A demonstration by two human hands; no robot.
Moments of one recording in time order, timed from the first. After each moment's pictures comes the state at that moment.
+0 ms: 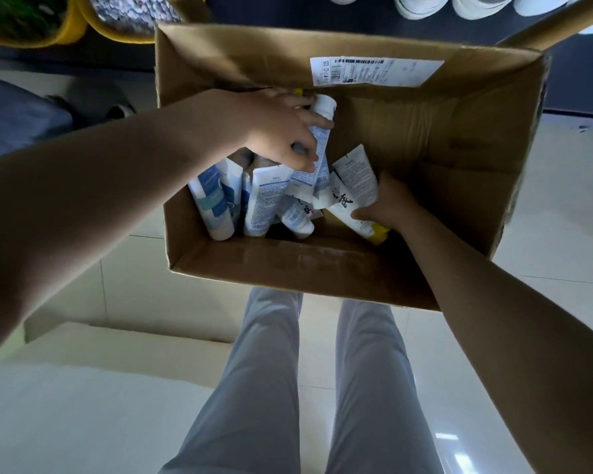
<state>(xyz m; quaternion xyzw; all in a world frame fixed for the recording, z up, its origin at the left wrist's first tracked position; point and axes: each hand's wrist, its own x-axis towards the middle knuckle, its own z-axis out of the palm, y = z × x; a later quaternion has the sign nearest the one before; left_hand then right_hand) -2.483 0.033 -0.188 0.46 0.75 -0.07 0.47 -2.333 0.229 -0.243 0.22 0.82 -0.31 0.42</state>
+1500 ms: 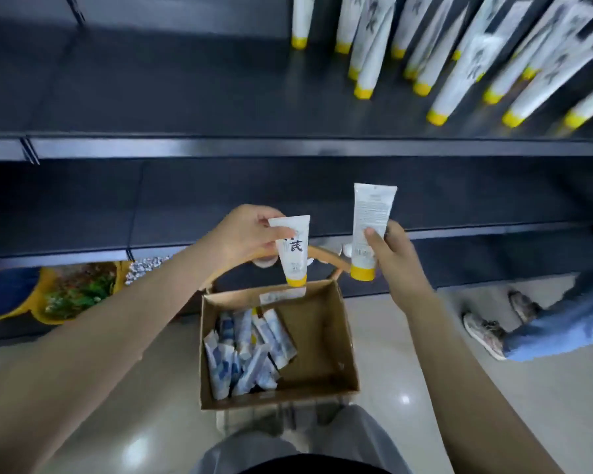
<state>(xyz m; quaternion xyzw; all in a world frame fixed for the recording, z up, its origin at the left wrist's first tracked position) -2.483 0.047 0.189 0.19 0.75 0.55 0.31 -2.346 0.255 0.191 0.25 0.73 -0.62 -0.10</state>
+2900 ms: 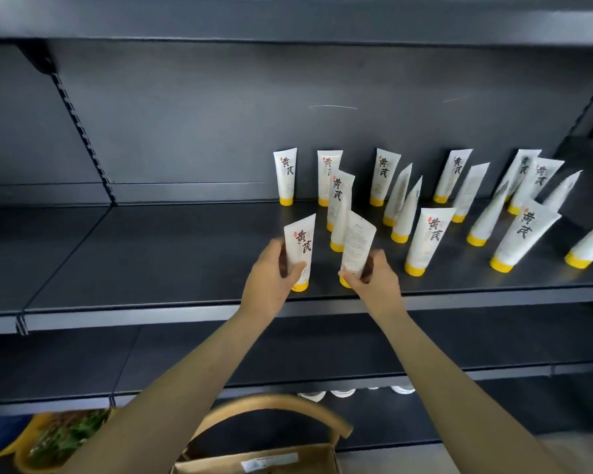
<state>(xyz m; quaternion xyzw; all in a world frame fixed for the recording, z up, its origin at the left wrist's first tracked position) -2.593 0.202 0.262 0.19 0.85 0.48 -0.05 -2.538 0.389 0.245 0.20 0.86 -0.44 -0.16</state>
